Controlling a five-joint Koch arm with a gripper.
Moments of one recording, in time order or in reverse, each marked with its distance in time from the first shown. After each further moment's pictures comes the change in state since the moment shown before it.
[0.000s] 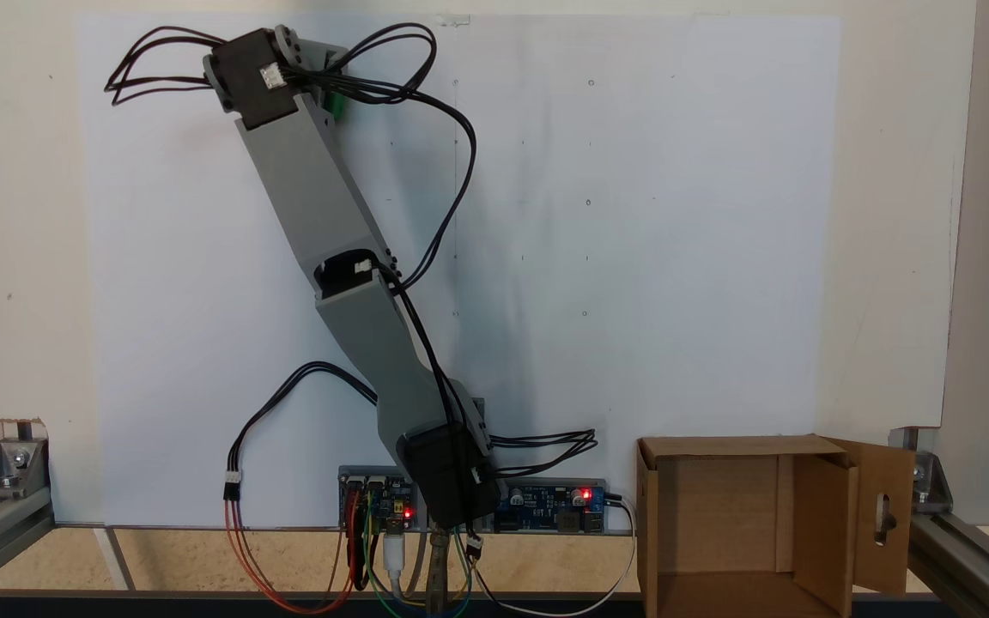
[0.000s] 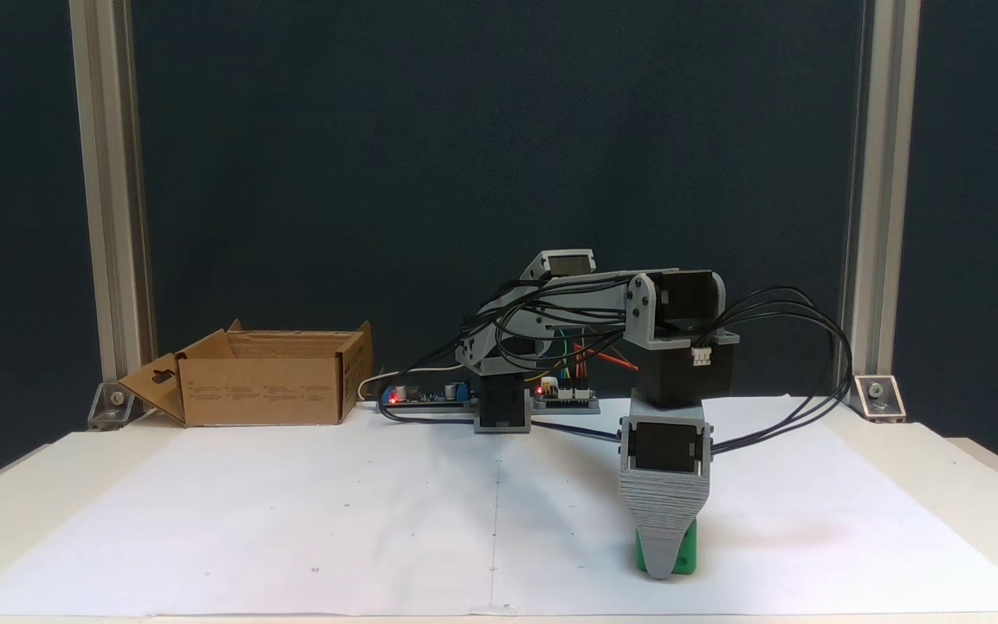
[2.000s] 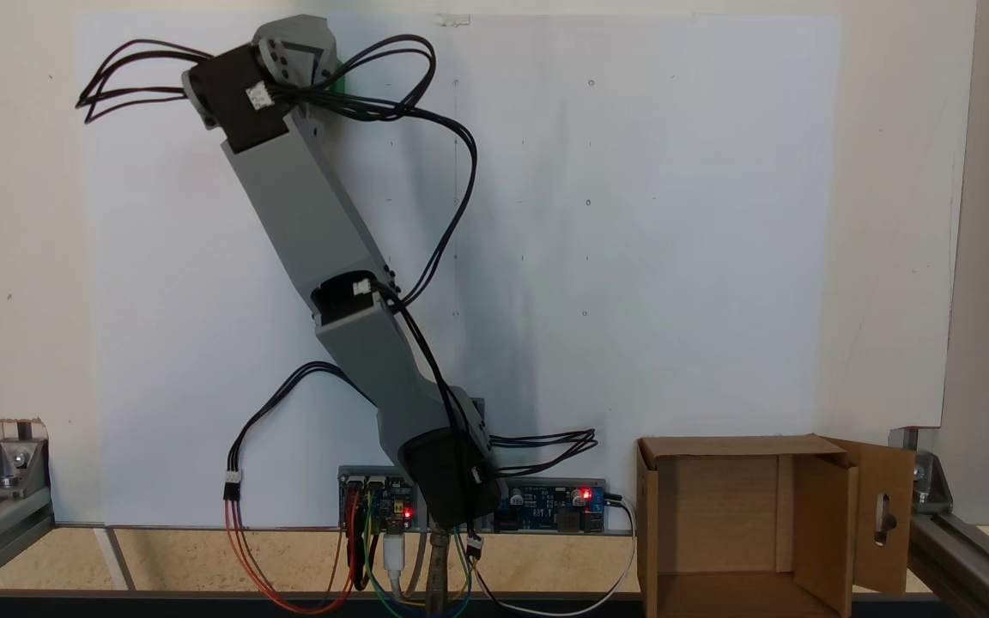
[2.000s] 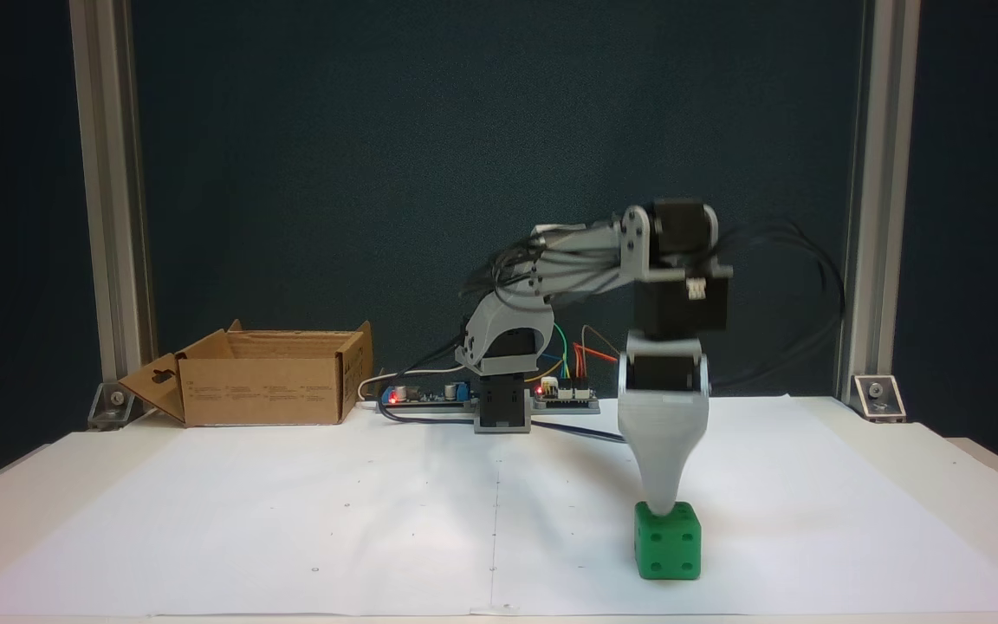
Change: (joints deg) arm -0.7 7.2 0.1 4.7 0.0
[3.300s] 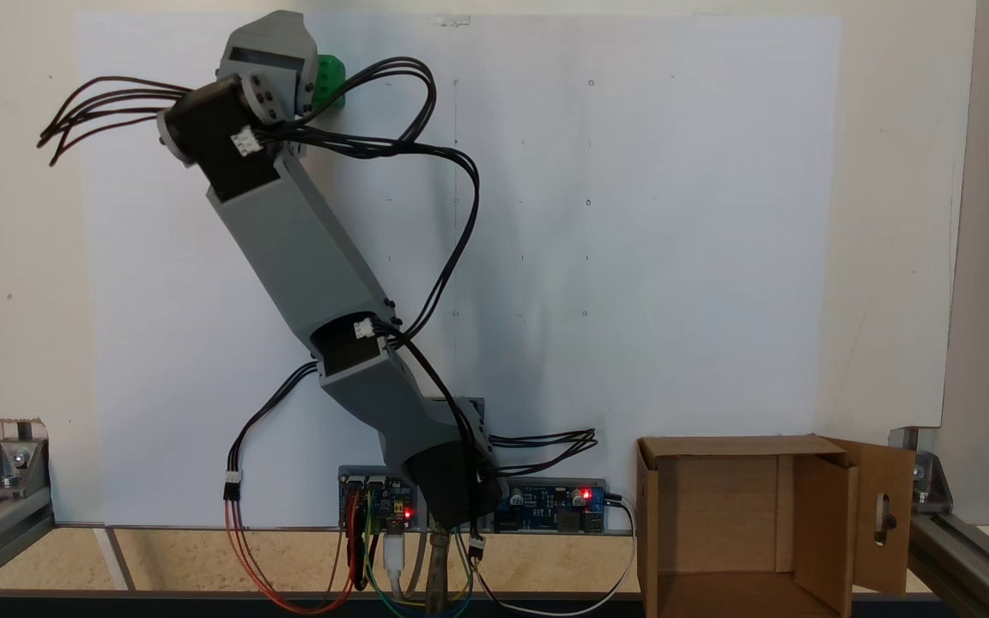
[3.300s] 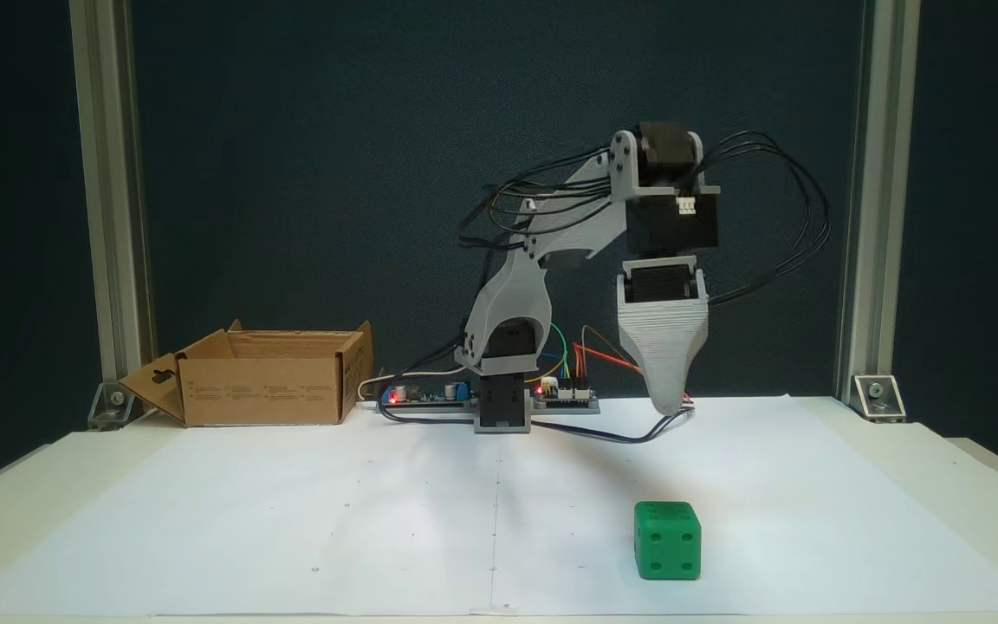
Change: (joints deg) arm -0.9 11.3 2.9 0.6 0.0
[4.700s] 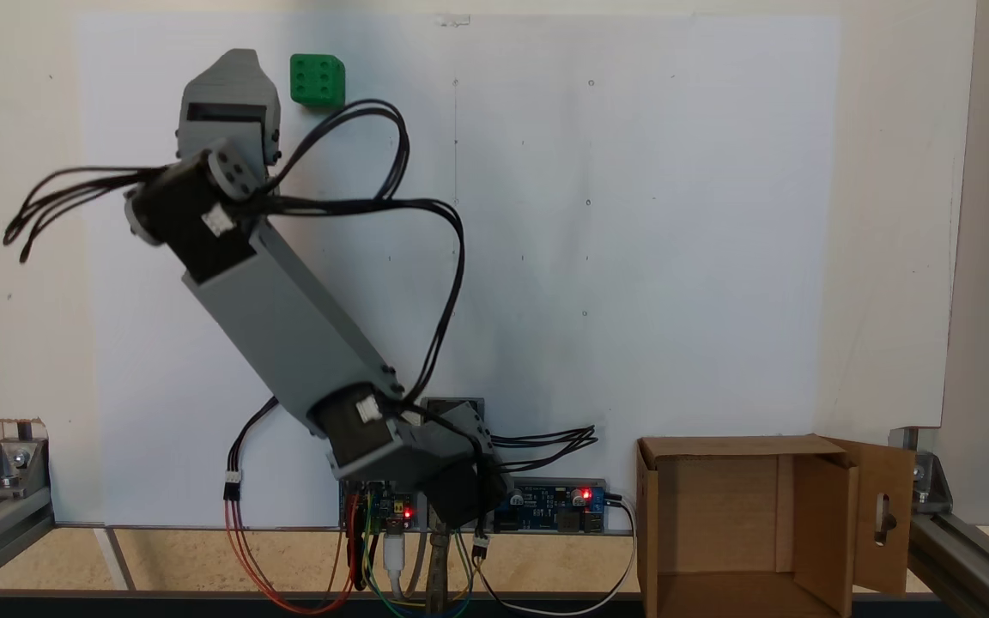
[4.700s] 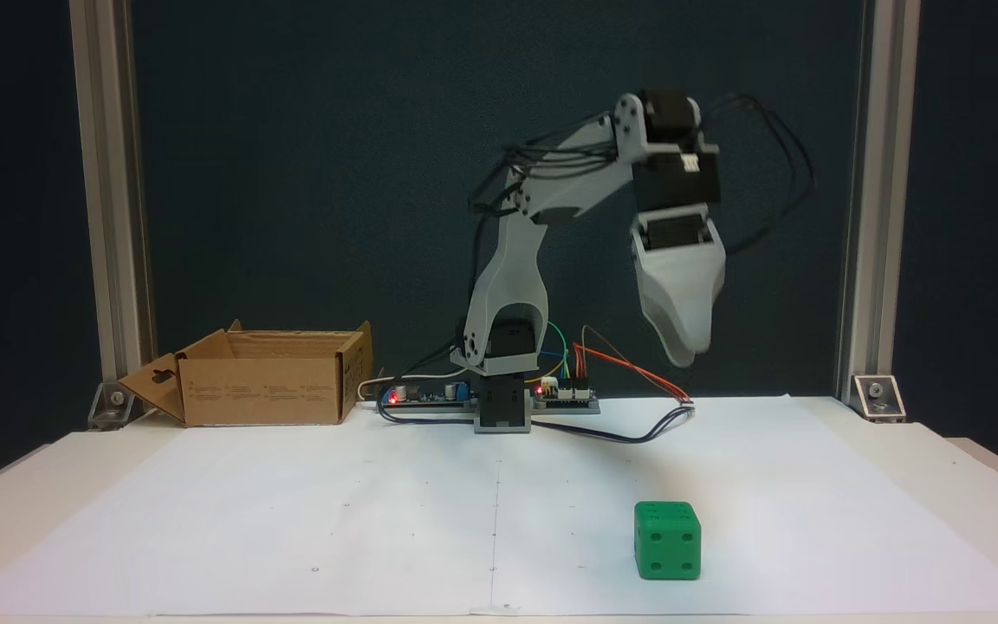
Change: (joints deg) arm -5.8 15.0 18.6 -8.9 -0.5
